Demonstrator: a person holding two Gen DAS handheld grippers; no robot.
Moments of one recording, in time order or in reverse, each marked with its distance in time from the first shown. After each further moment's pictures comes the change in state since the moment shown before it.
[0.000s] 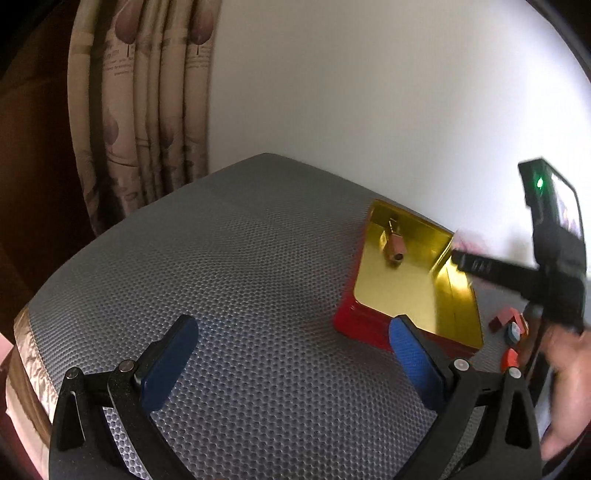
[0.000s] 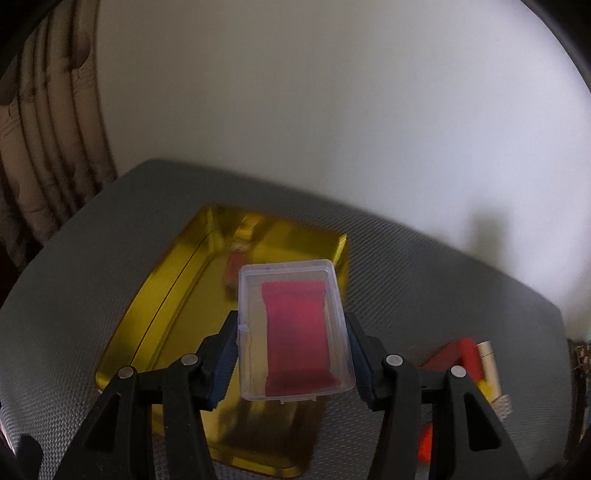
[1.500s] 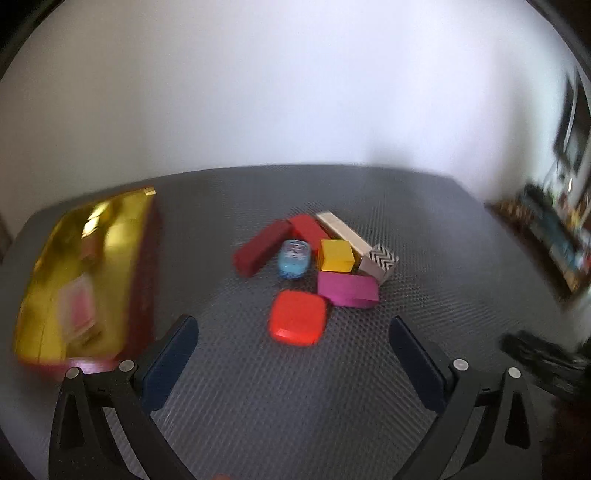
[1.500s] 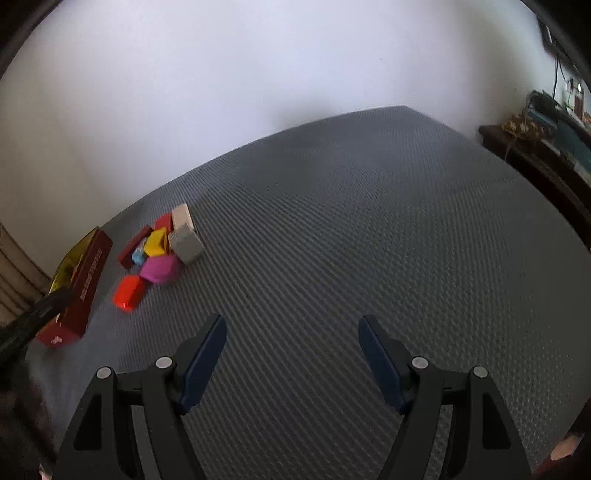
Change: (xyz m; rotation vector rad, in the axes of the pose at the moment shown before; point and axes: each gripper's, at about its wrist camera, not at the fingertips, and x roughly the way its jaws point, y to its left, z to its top) left arm 0.043 -0.297 -0.075 0.605 0.143 -0.436; right arm -0.081 -0.298 -0.290 0.637 -0.035 -0.025
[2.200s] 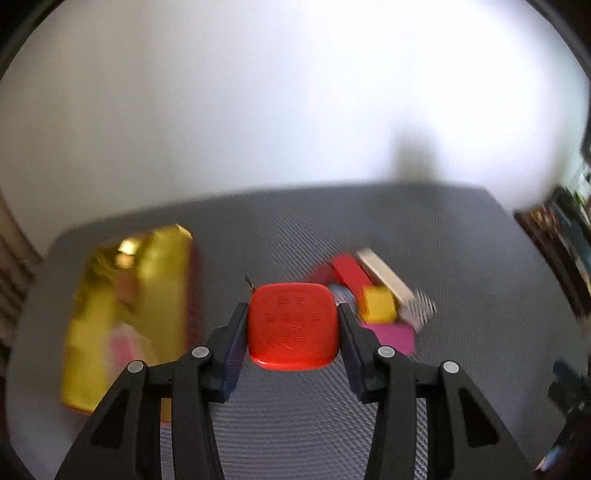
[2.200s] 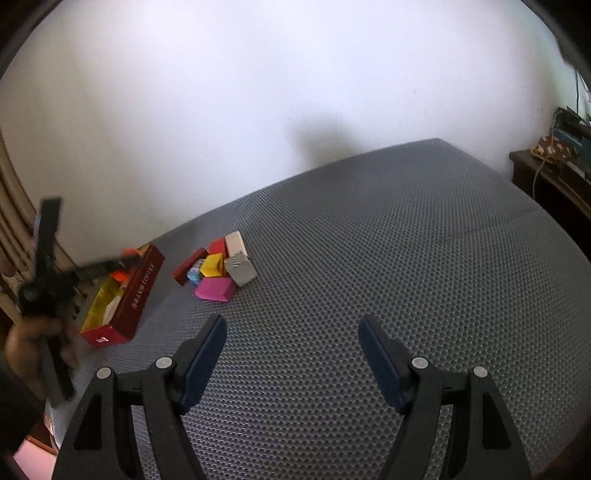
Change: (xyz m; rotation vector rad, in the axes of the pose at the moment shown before) left arm -0.020 0.043 0.067 -0.044 0.003 0.118; right arm -0.045 0.003 0.019 -0.052 -0.103 0.172
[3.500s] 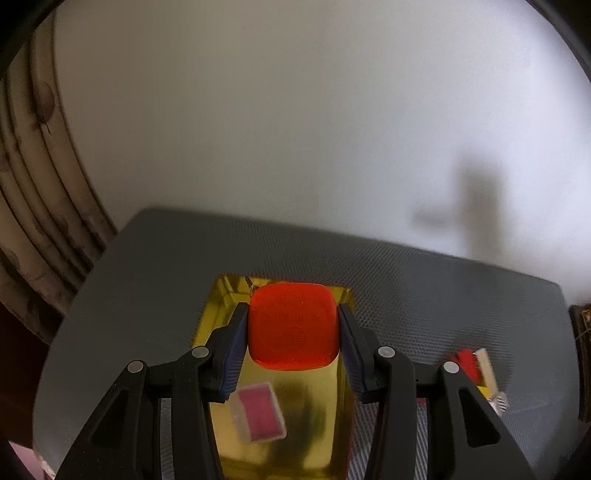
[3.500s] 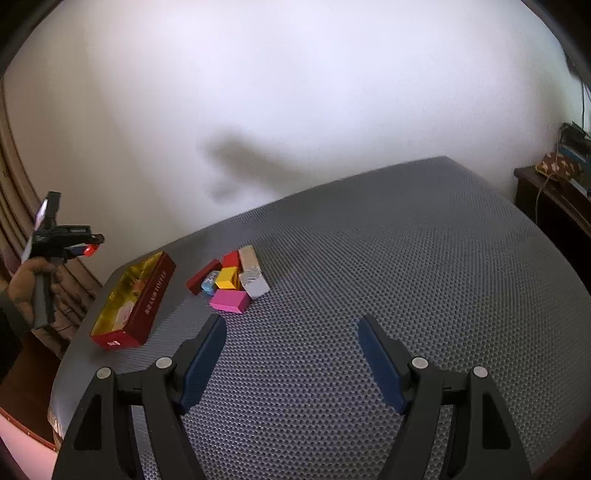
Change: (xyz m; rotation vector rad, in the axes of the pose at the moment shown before) left arm 0.013 0.131 0.071 -0.270 0.056 0.208; right arm -0.022 -0.004 0.019 -0.027 -0.004 0.022
